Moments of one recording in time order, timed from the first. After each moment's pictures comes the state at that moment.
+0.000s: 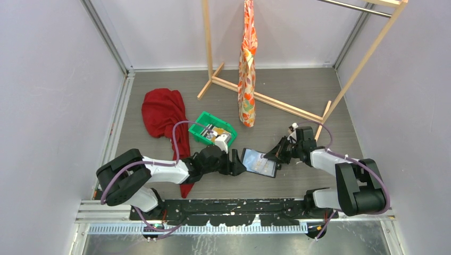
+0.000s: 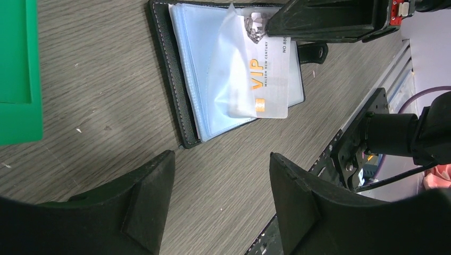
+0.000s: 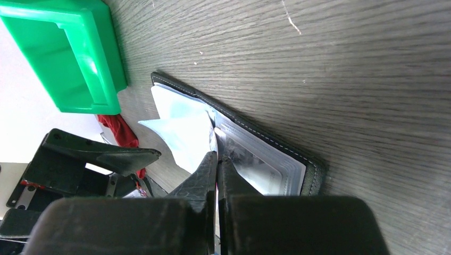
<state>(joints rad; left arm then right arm) -1.00 1.47 0.48 0.47 0.04 -0.79 0.14 1.30 0.38 0.00 -0.60 0.76</state>
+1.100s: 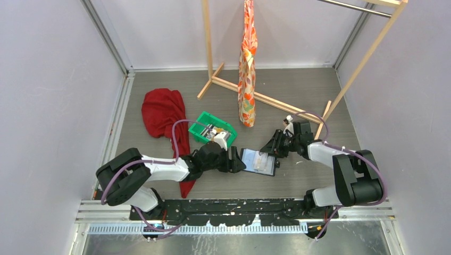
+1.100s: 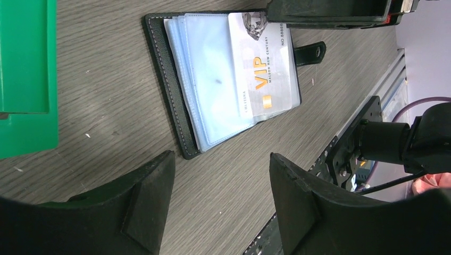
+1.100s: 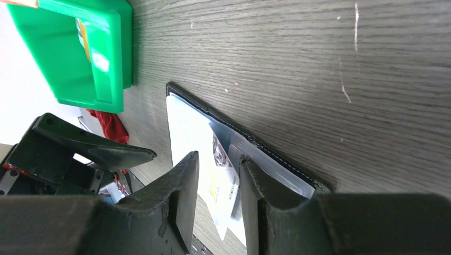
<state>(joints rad) -0.97 1.47 0.50 0.44 0.07 -0.81 0.16 1.39 0.47 0.03 -0.63 0.62</state>
